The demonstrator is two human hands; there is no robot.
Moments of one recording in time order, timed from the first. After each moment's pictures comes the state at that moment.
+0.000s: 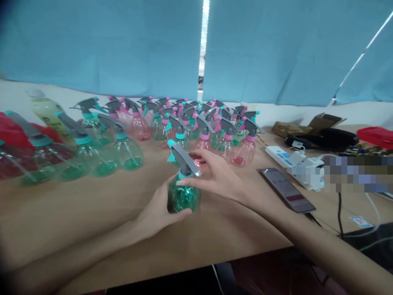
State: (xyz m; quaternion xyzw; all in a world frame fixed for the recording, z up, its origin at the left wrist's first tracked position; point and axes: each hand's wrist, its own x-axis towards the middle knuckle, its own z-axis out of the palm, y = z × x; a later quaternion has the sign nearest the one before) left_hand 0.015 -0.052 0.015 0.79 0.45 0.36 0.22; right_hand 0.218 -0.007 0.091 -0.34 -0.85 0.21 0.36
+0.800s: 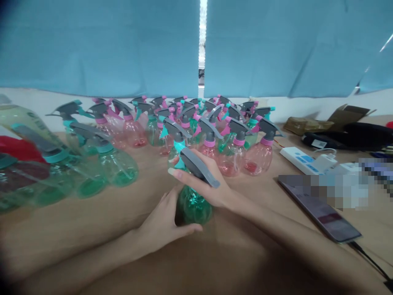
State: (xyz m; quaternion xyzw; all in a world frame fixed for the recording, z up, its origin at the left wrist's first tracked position) left_hand 0.014 -0.005 0.013 0.82 0.46 0.27 0.22; right_hand 0.179 0.039 0.074 -0.26 -0.74 0.41 0.47
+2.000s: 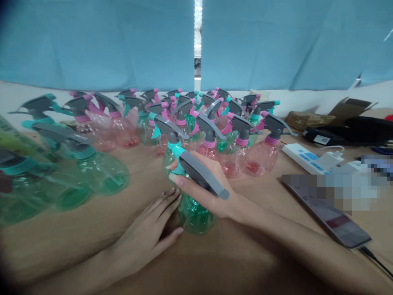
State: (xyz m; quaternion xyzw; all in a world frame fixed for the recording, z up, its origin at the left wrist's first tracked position) left_hand -0.018 0.001 0.000 0.89 0.42 0.14 0.06; right_hand 0.184 0.045 0.071 -0.32 -0.76 0.36 0.43
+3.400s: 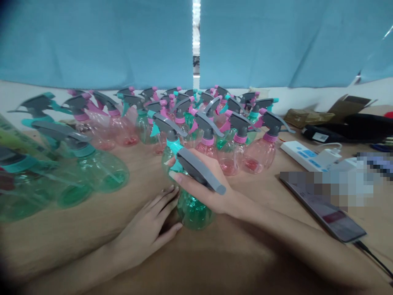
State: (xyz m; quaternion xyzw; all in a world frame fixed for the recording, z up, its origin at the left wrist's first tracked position) left_hand -0.018 0.002 -0.001 0.90 0.42 0.10 0.01; right_hand 0.185 0.044 0.073 -0.28 -0.75 0.39 0.46
